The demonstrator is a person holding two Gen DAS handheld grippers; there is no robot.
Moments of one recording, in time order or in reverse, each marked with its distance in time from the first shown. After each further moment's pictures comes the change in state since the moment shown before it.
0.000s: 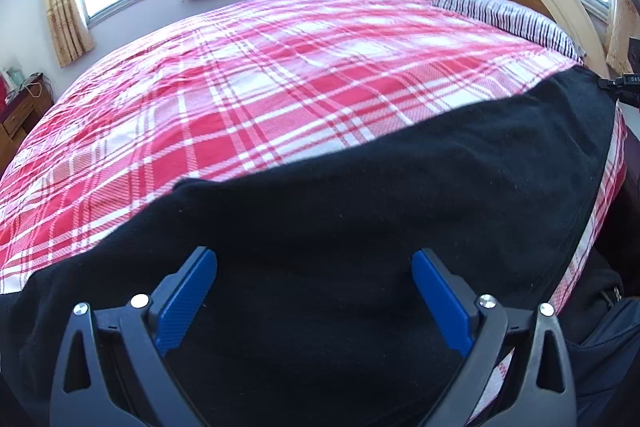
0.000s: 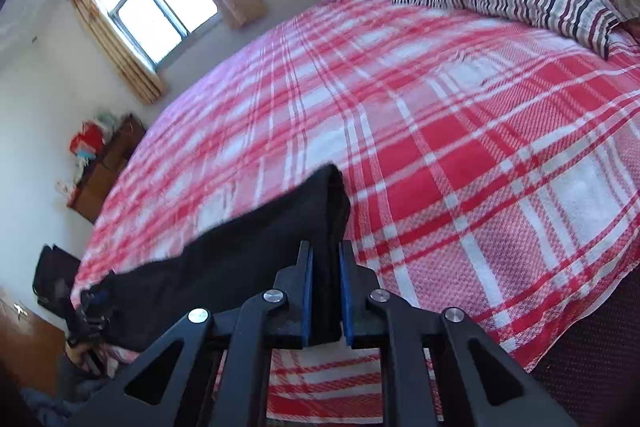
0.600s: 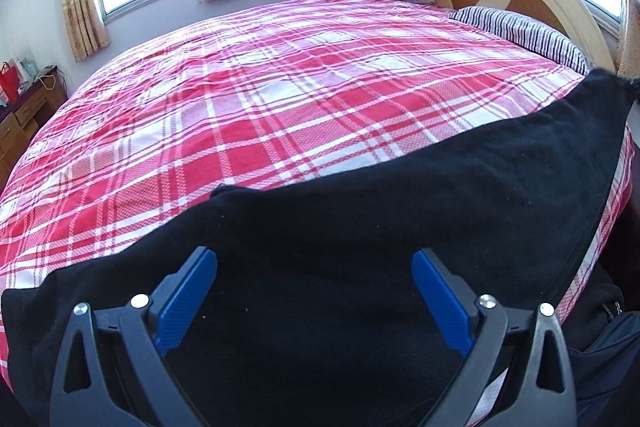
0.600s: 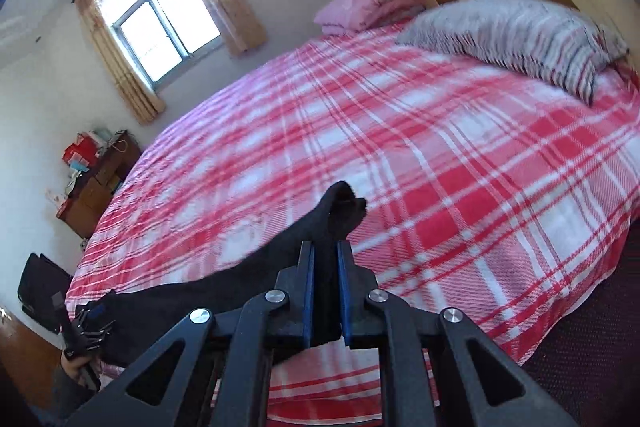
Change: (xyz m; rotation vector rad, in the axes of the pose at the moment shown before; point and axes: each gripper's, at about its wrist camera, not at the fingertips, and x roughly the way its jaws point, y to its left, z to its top) left arm -0.004 0.016 0.003 -0.036 -0.014 0.037; right arm -0.032 0.056 0.005 -0.061 -0.111 -0.056
